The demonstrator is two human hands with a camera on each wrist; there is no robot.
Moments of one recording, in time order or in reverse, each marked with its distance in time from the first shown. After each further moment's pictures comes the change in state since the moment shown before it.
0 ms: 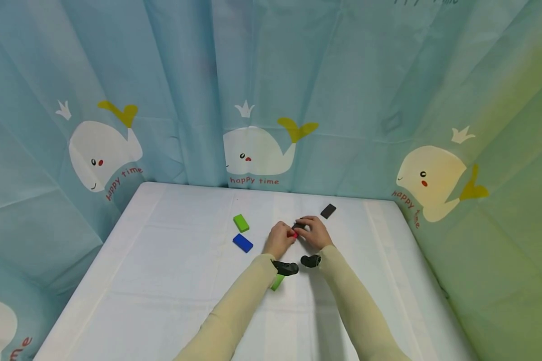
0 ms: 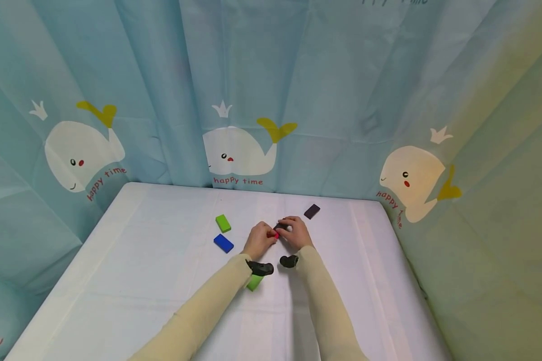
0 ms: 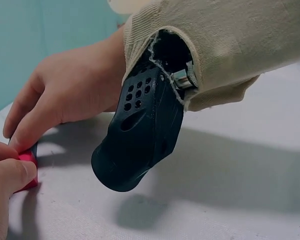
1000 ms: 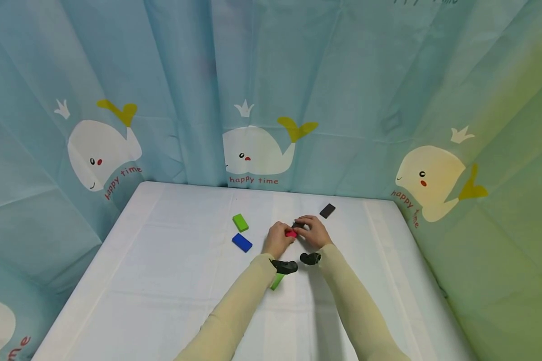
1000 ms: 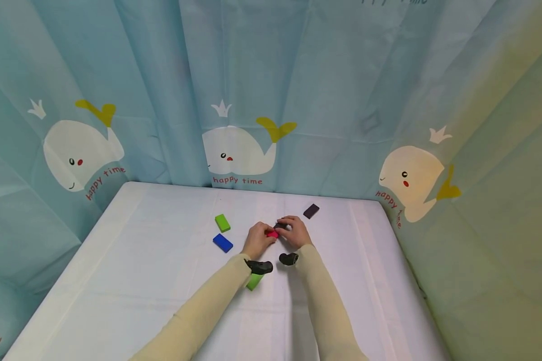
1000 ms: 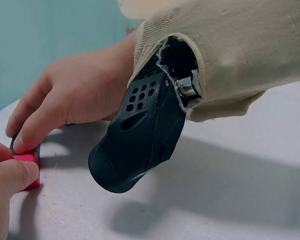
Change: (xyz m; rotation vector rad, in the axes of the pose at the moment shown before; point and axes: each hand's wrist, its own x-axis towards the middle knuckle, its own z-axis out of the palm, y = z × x) left_hand -0.002 0.004 -0.001 -0.086 0.022 -0.084; right_hand 0.002 -0.002 -0.003 0.057 -0.053 0.048
